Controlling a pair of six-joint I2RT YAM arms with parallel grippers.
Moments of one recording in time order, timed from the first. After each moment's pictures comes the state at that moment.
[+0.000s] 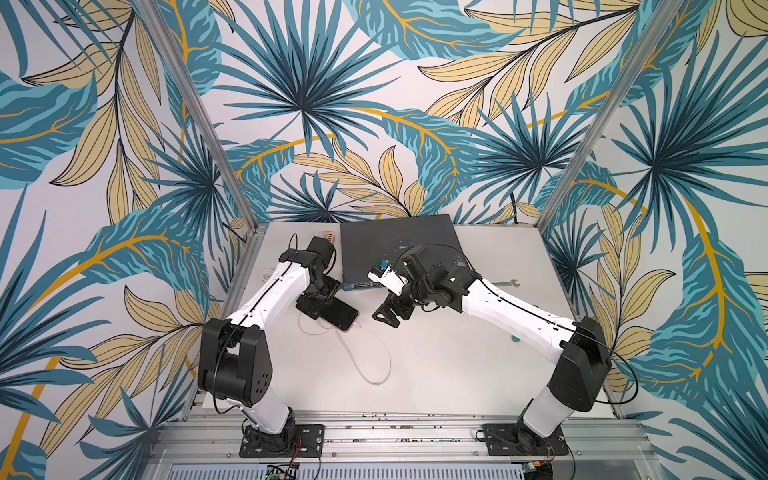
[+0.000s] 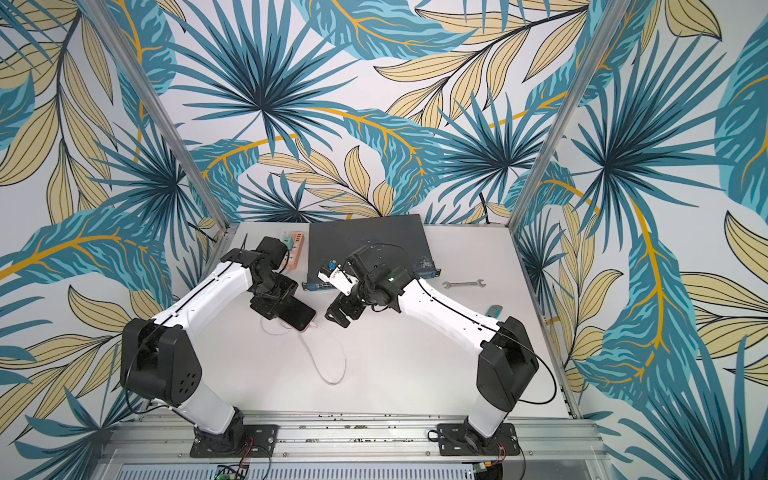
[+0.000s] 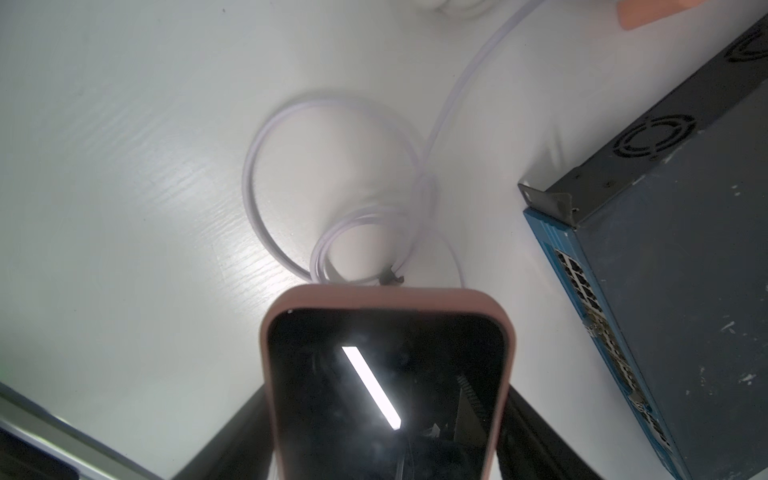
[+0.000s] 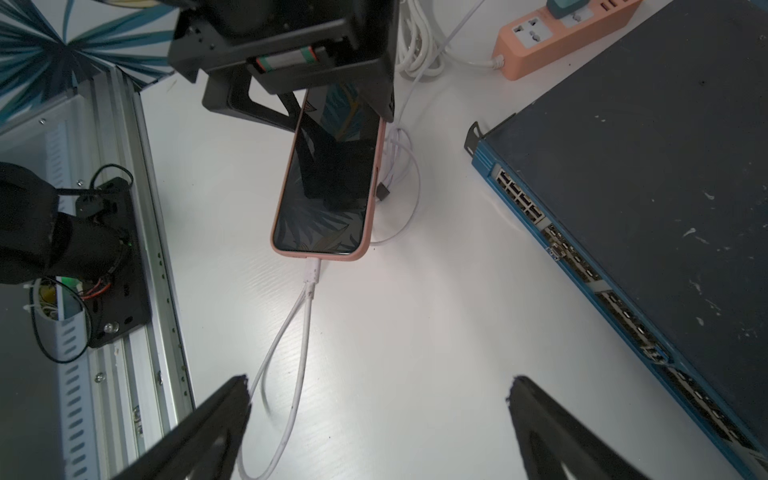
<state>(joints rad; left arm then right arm) -0.23 1.63 1.36 -1.10 -0.01 -1.28 0.89 1.68 1.45 -0.62 -0.32 -0.15</state>
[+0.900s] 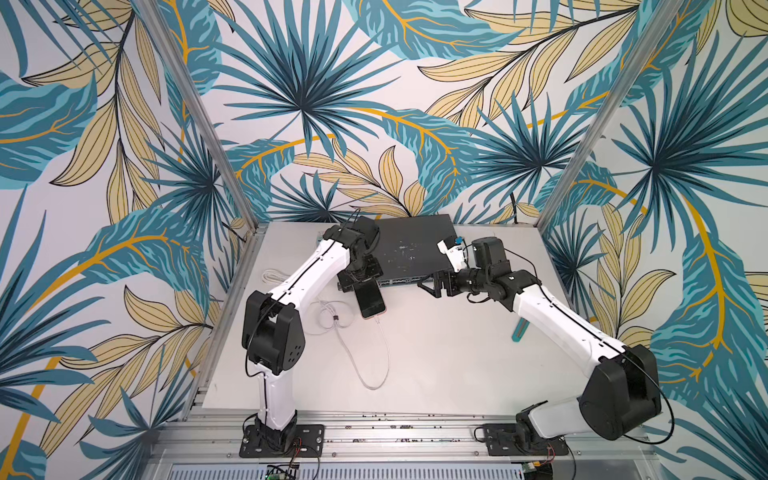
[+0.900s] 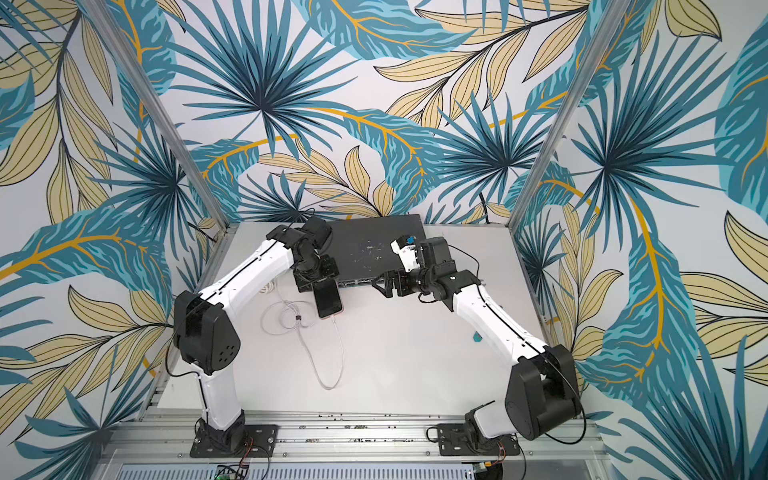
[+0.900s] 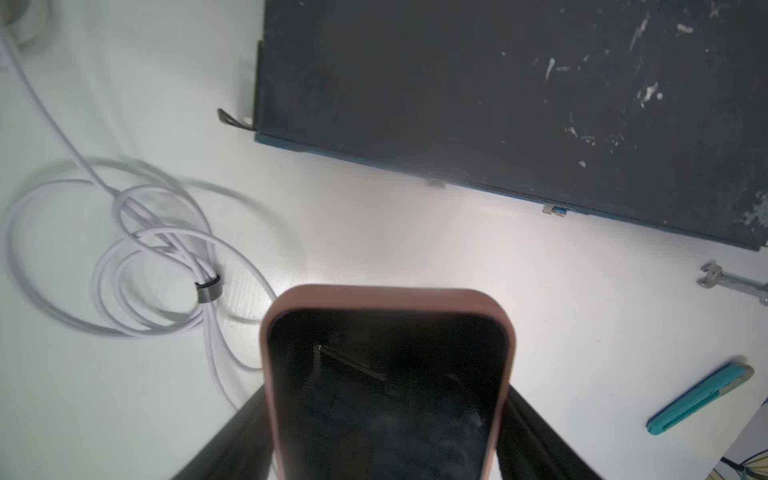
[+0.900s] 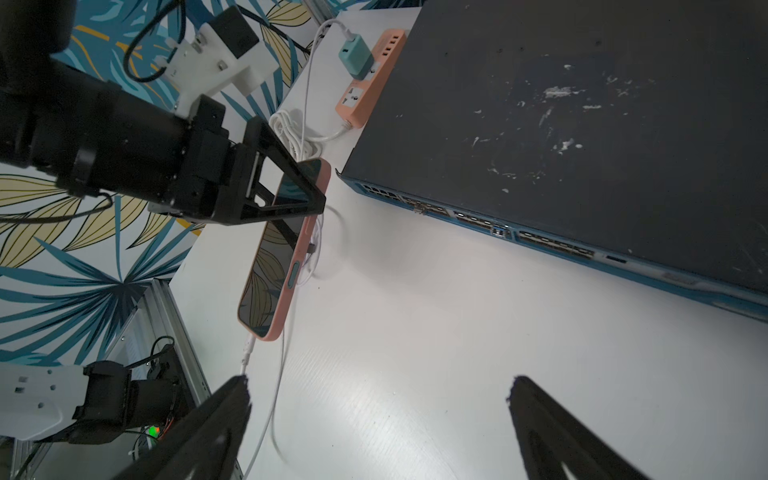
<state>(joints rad) -0.47 1.95 1.85 -1.20 0.04 -0.82 0.49 1.43 1.14 -0.40 -0.51 0.21</state>
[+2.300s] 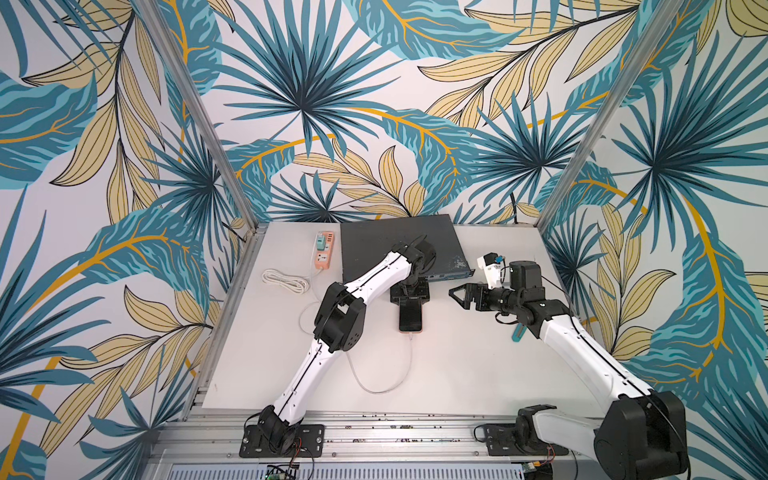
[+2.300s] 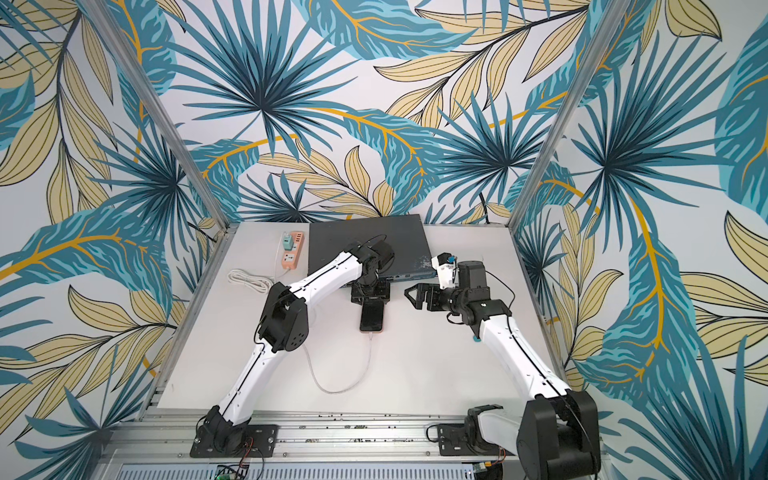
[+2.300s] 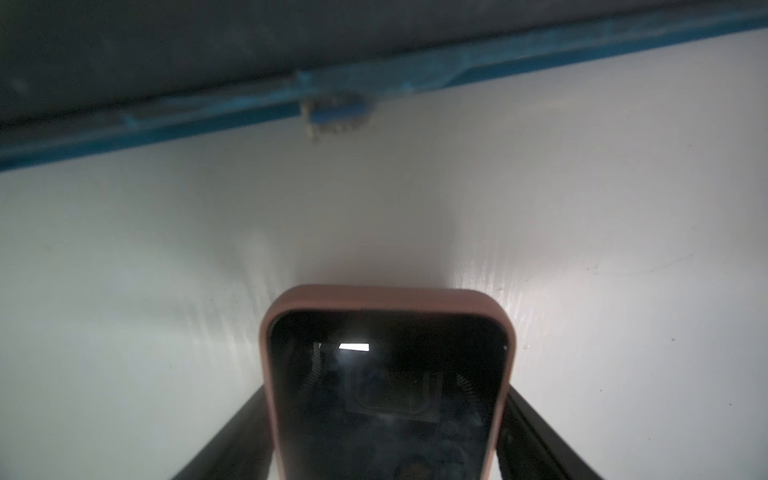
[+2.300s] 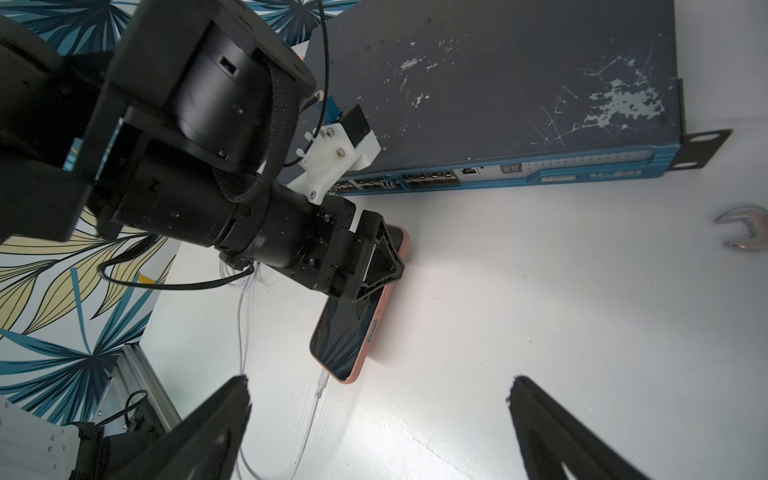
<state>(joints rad) -0.70 2.49 2.33 -1.26 0.10 -0.72 0.27 1.21 0.84 -0.34 -0.53 0.27</state>
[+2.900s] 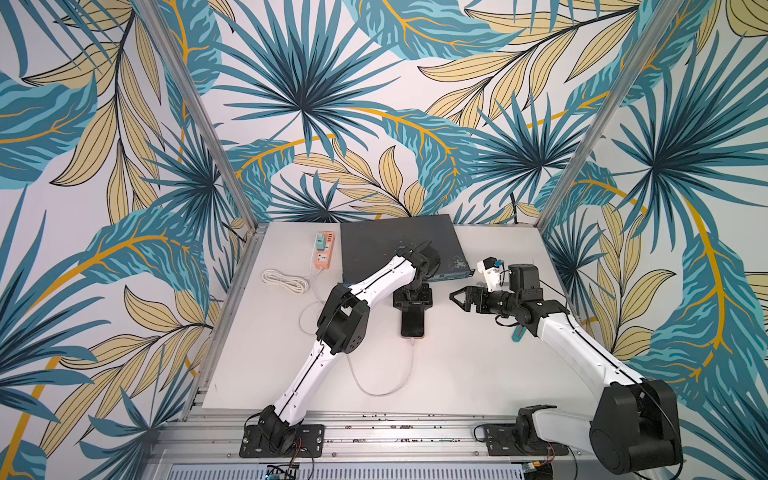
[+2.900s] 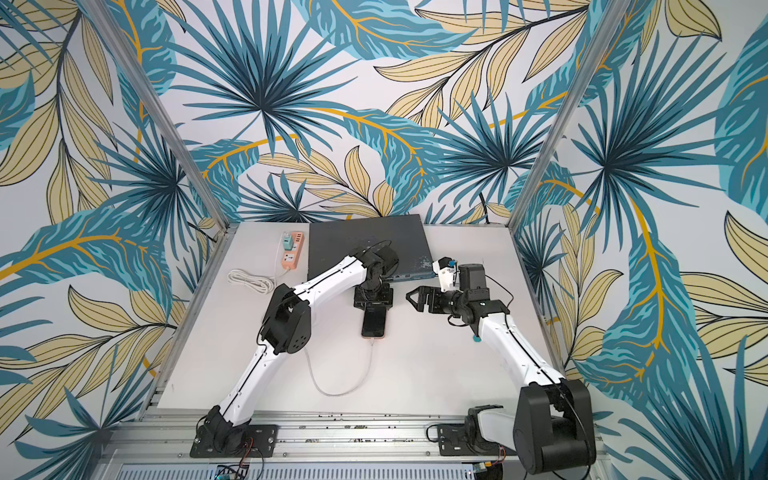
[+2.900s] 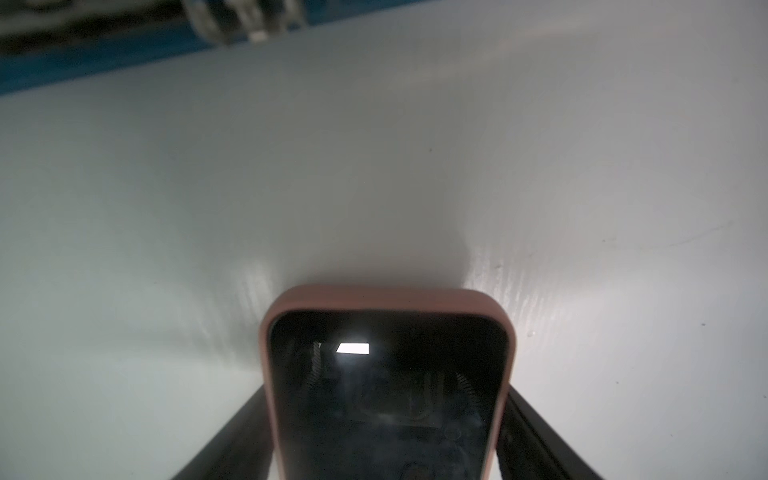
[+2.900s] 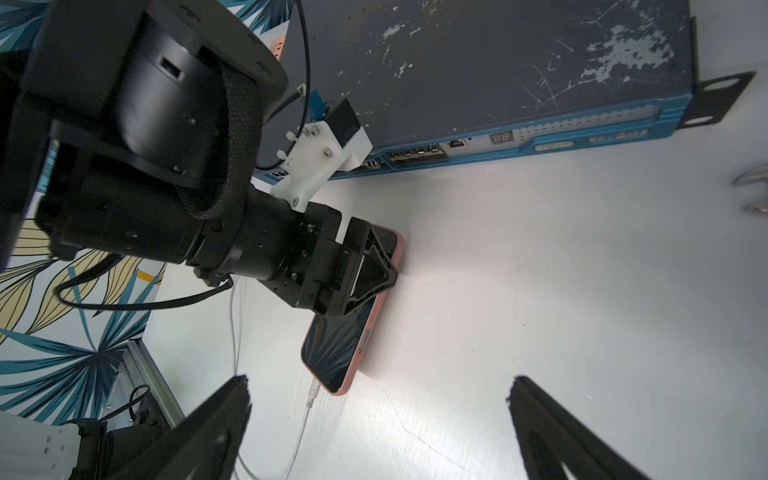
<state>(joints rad) -0.73 2.50 2.30 -1.26 0.09 -0.71 0.24 1.27 0.82 -0.32 -0.57 0.26</state>
